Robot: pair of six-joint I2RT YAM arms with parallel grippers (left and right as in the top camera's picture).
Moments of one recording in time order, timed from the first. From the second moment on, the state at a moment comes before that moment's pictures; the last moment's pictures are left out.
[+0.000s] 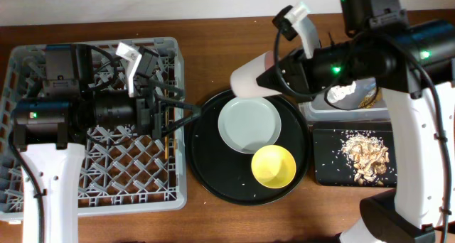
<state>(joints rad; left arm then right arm) 0.01 1.38 1.63 -1.25 1.22 0.25 0.27 1.77 2.44 -1.68 -0.88 -0.21</state>
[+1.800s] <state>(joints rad) -0.12 1.38 1.63 -1.14 1.37 0.31 0.25 1.77 2.44 -1.60 -1.18 -0.35</state>
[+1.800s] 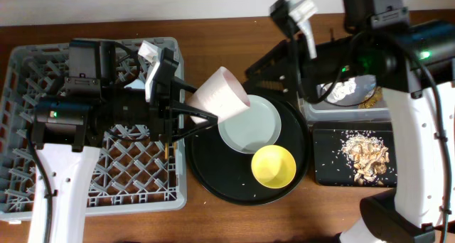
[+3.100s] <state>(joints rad) 0.14 1.38 1.63 -1.32 0.62 0.08 0.31 1.77 2.24 -1.69 -0.81 -0.35</state>
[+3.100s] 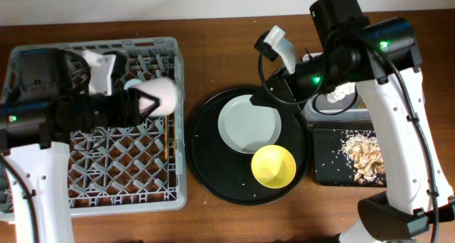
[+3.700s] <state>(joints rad) 0.14 1.38 1.25 -1.02 0.09 -0.18 0.31 1.77 2.22 -1.69 -0.66 -0.35</state>
